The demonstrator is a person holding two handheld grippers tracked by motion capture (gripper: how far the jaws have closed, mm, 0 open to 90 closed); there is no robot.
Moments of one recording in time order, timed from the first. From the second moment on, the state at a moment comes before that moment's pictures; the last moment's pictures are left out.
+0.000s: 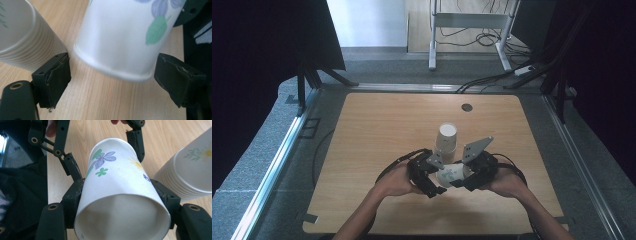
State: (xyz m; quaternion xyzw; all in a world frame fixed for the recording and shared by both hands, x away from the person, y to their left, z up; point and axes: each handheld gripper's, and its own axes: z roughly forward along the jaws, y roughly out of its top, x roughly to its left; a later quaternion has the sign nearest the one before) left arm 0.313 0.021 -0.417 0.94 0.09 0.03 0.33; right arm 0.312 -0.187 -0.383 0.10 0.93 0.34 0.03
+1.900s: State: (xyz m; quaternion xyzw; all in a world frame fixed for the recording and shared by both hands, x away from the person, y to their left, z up) left arm 0.308 0.042 -0.424 0.87 0.06 -0.02 0.49; right arm 0.310 -0.207 -0.393 0.09 0.90 0.44 -0.02
